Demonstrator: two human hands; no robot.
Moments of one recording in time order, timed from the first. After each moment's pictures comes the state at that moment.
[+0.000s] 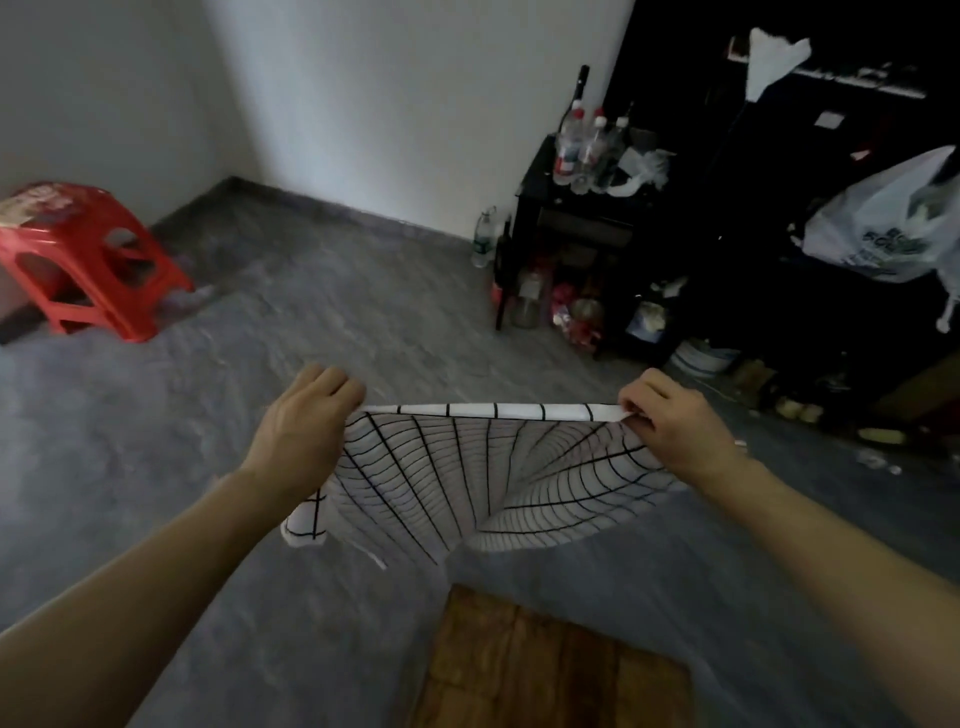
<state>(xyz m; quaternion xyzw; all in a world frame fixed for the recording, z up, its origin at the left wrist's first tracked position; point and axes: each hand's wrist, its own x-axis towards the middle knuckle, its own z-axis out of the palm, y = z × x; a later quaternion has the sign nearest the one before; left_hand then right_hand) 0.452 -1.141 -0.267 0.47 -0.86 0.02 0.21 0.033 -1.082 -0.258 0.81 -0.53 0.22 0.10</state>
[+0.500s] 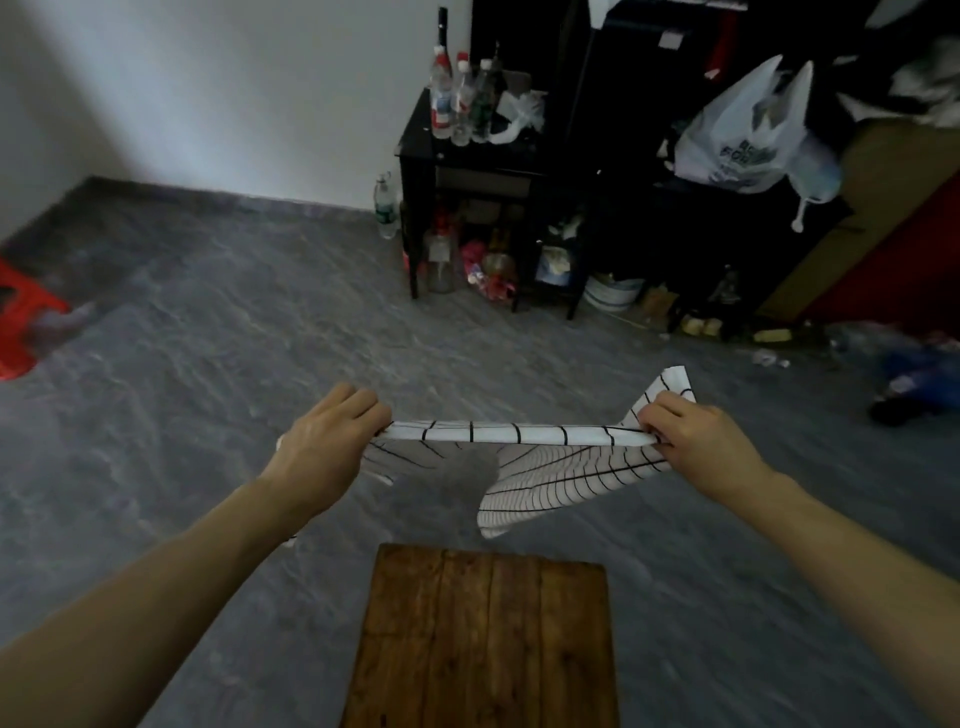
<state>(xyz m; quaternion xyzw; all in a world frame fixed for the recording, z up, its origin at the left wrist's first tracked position) 0.299 -1.069 -0.285 0.28 -0.94 -0.02 0.17 -0.103 -0.907 -0.273 0.75 -0.65 0.12 0.07</state>
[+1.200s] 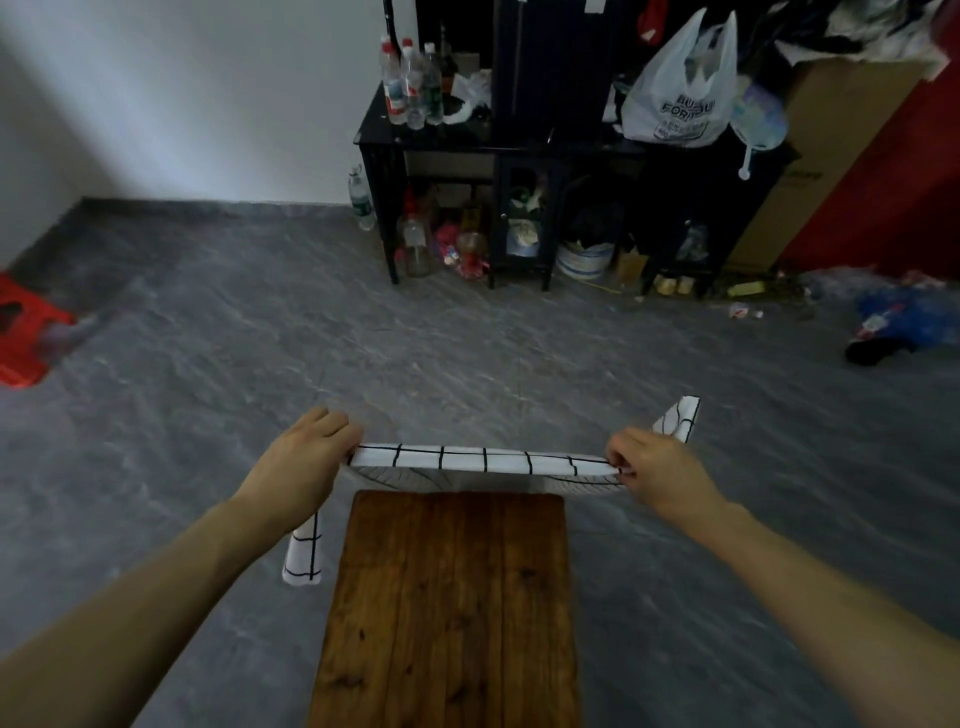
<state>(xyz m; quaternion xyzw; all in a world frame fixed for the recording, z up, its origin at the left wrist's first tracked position) 0.285 -0.929 -0.289 0.28 -0.95 -0.05 0.11 -0.110 -0.738 -0.321 0.71 -0.69 0.16 -0.02</state>
